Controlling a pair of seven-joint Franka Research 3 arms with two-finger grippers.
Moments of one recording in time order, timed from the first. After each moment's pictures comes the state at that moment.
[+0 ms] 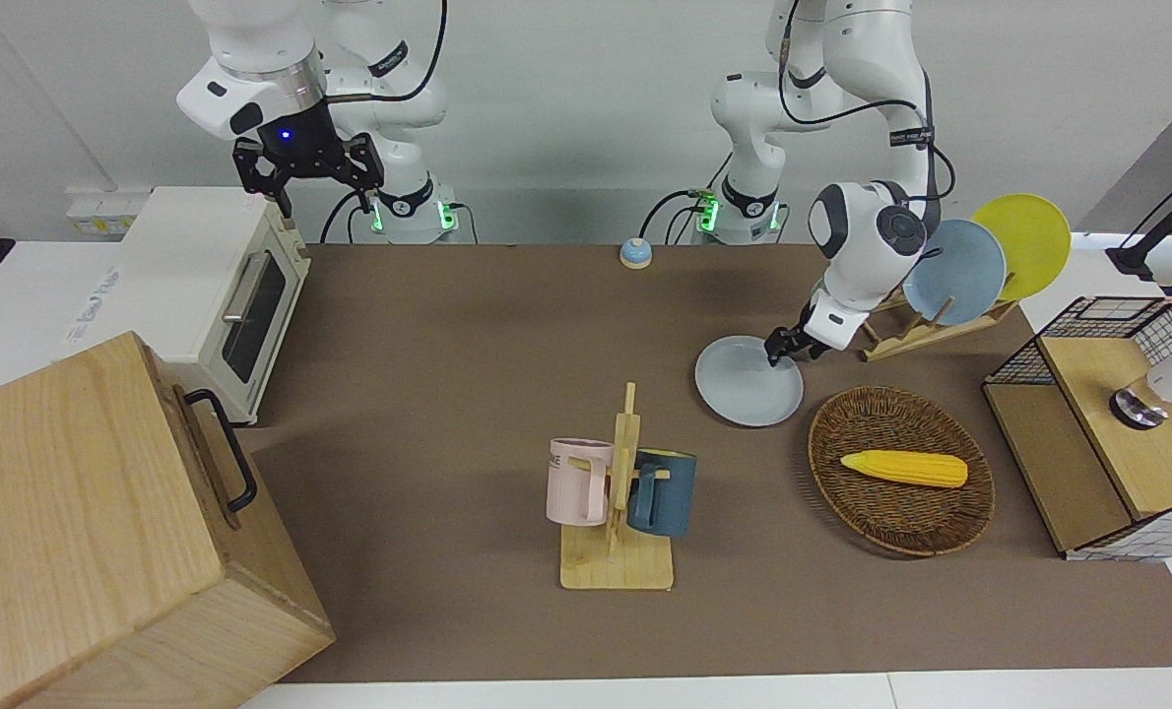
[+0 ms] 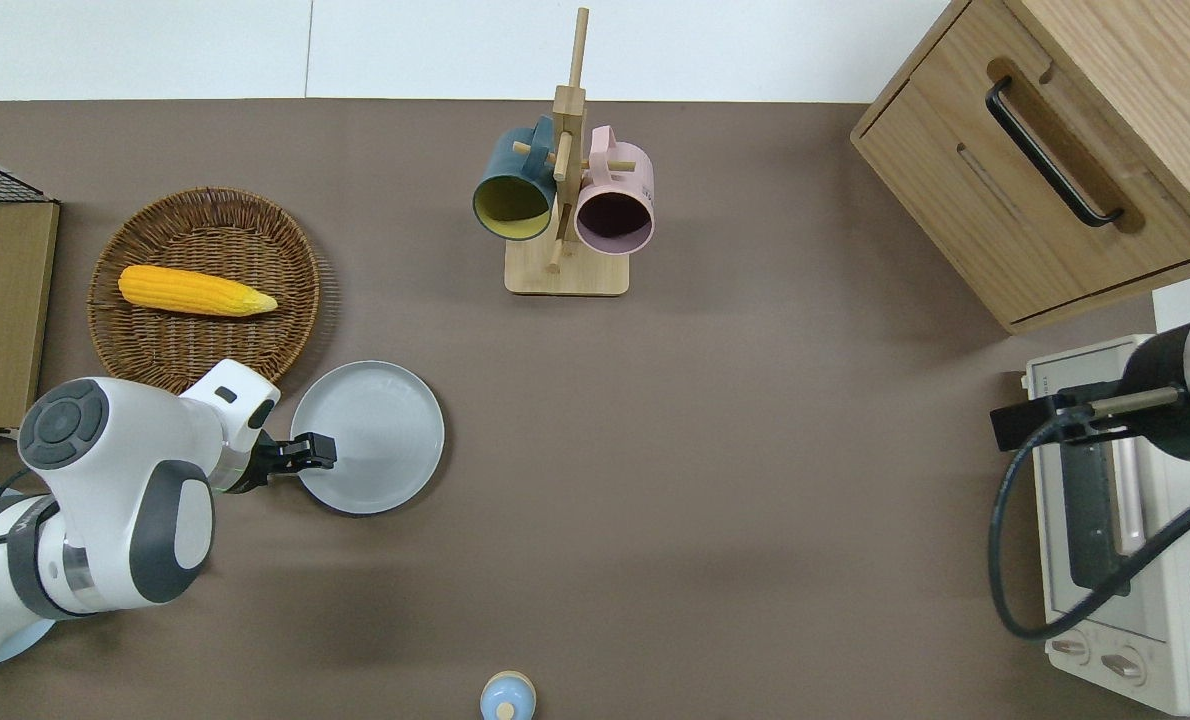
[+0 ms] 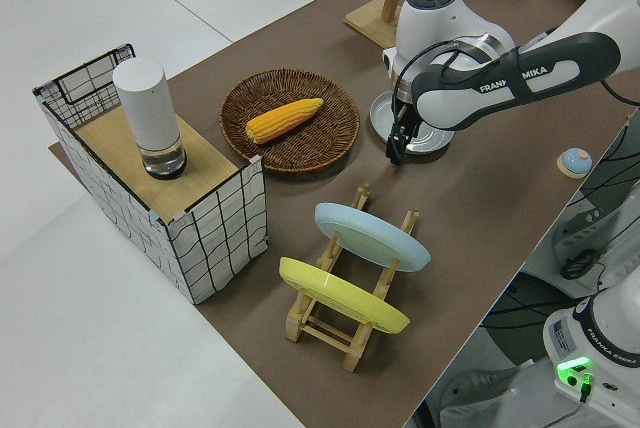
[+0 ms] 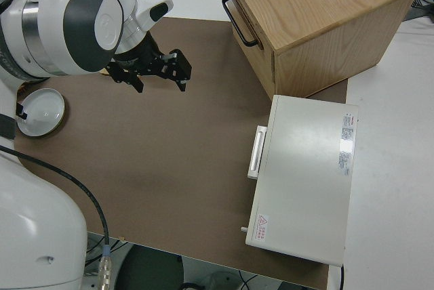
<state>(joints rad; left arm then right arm) -0.09 0.06 0.03 -2.34 -0.15 2.31 -0.14 -0.05 -0.06 0.16 -1.54 -0.04 1.40 0.01</state>
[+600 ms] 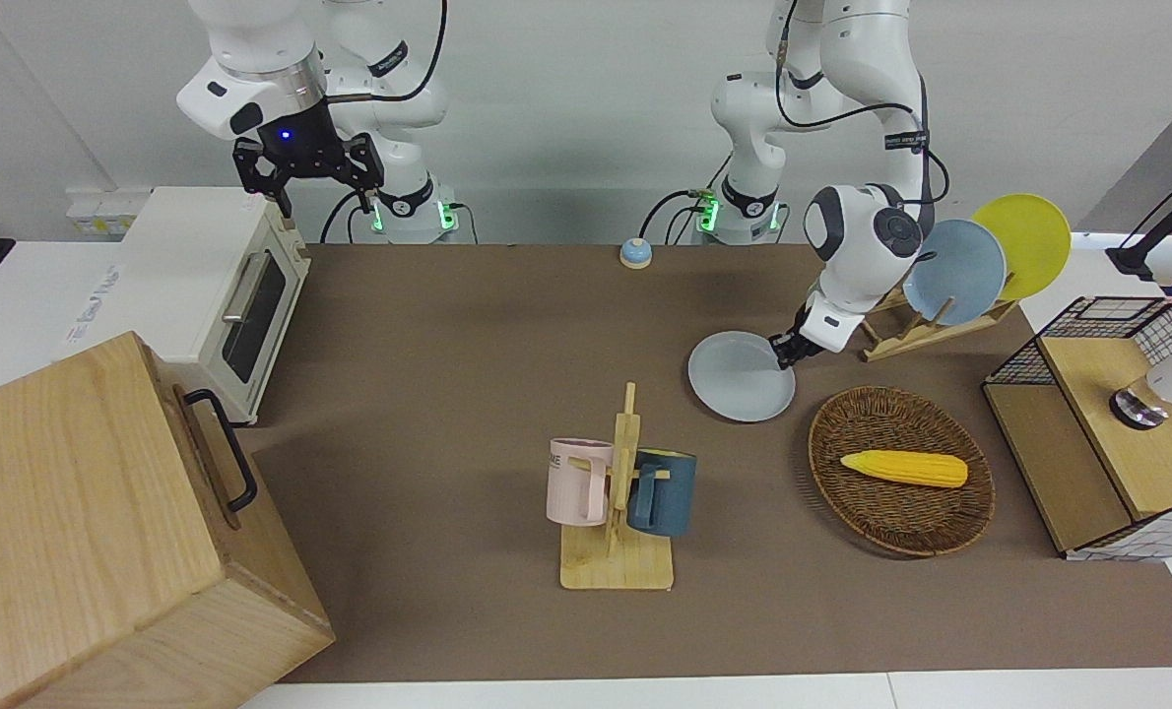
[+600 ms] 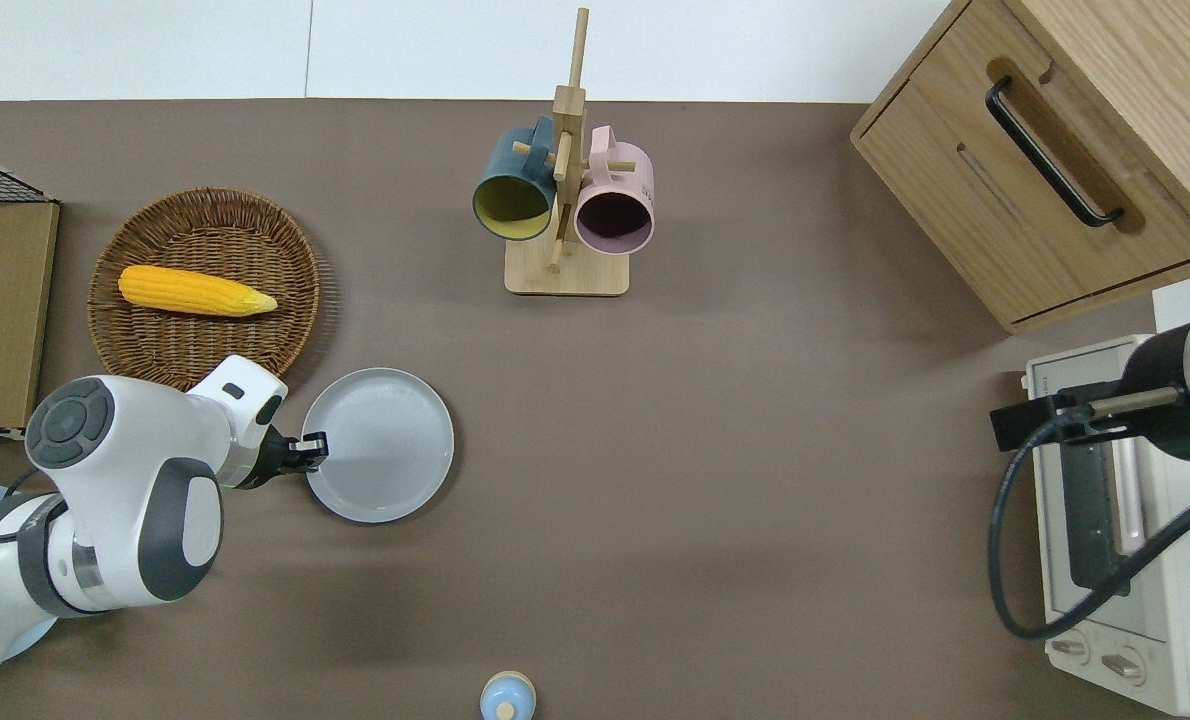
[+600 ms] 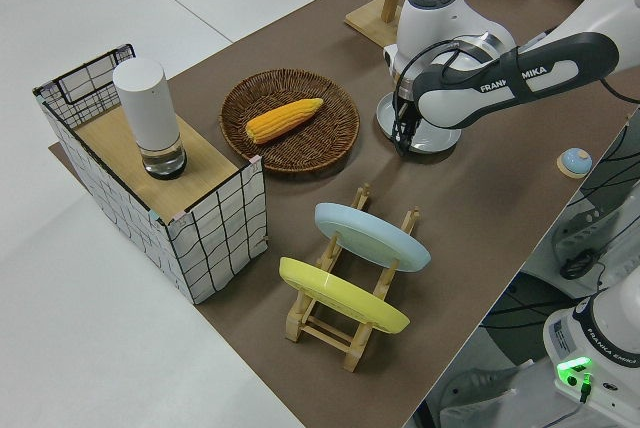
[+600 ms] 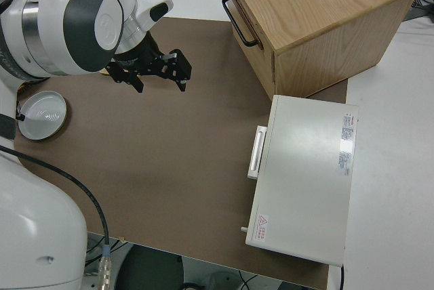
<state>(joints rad) -0.09 0.06 0.02 -2.33 -0.18 2.32 -0.13 -0.05 -0.06 0.16 -1.54 -0.04 1.40 0.01</state>
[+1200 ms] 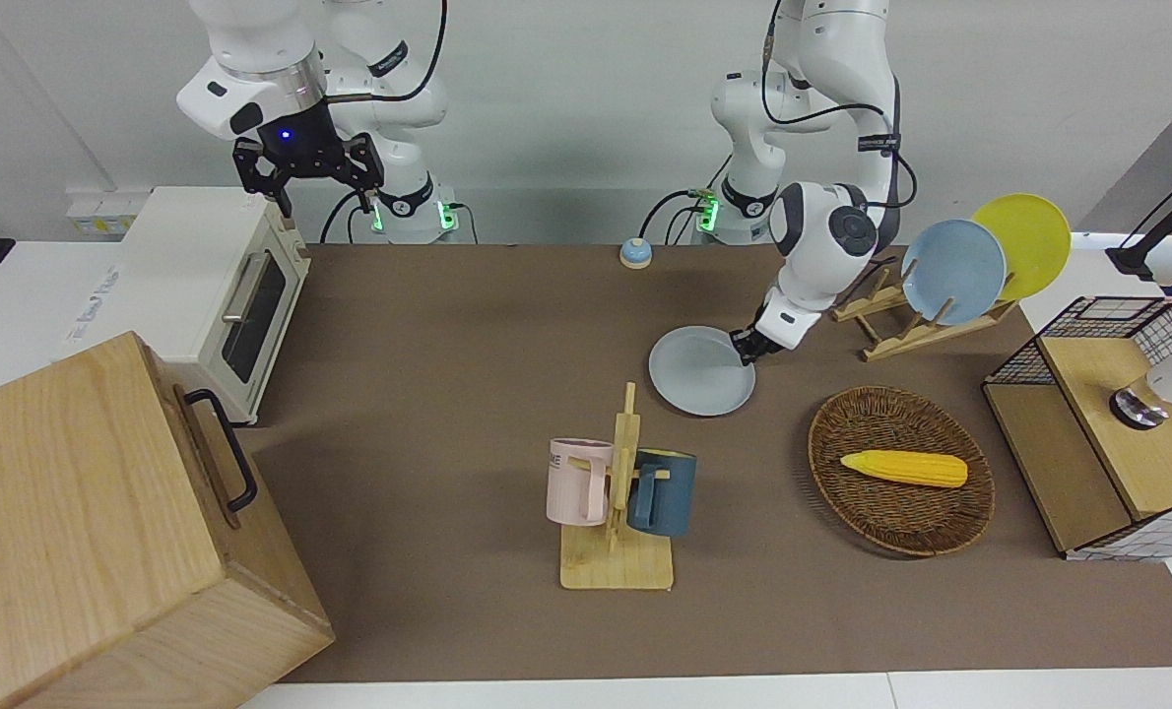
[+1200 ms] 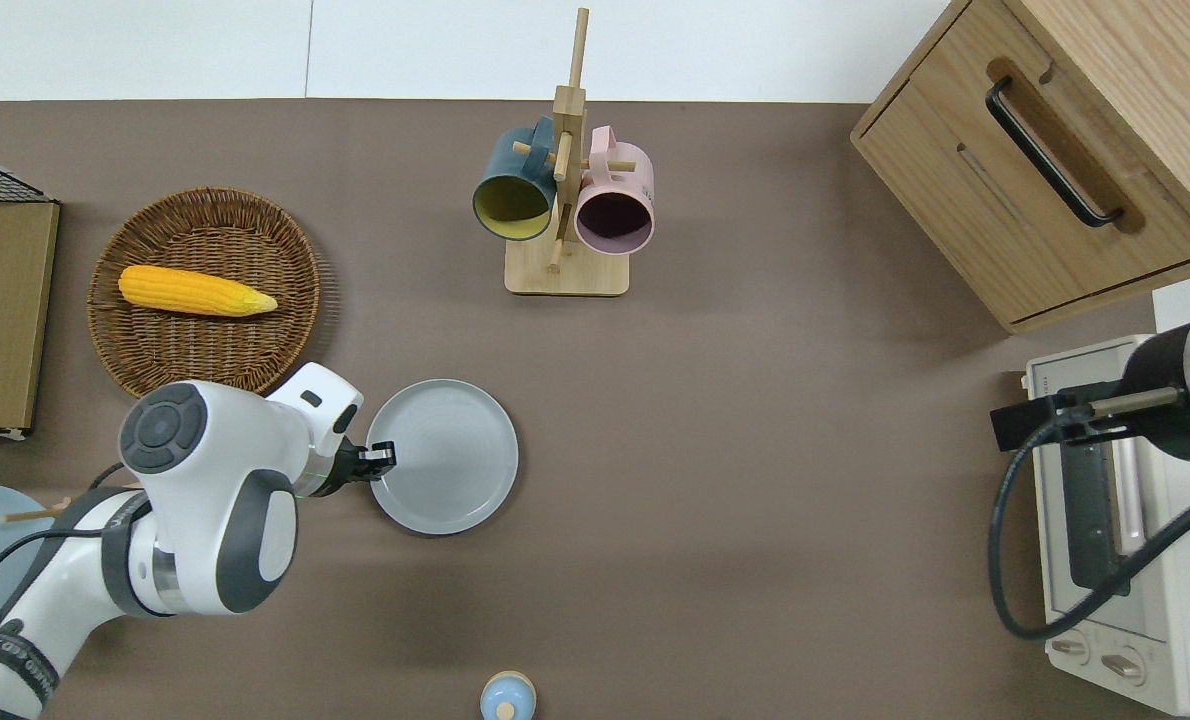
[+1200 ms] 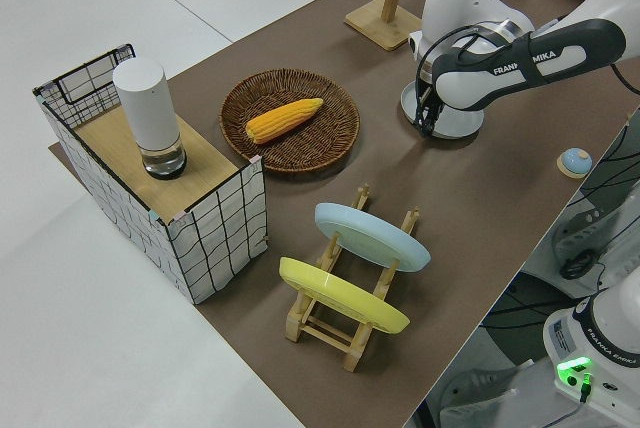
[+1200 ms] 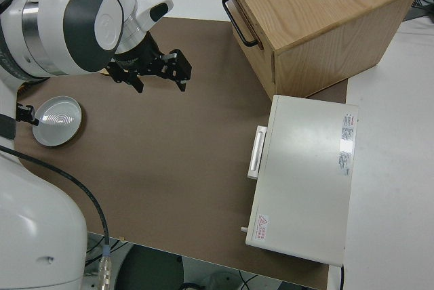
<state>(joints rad) -0.15 0.06 -0.07 -2.33 -0.22 2.32 -0.22 -0.05 -0.06 0.16 -1.54 -0.04 1.40 0.01</state>
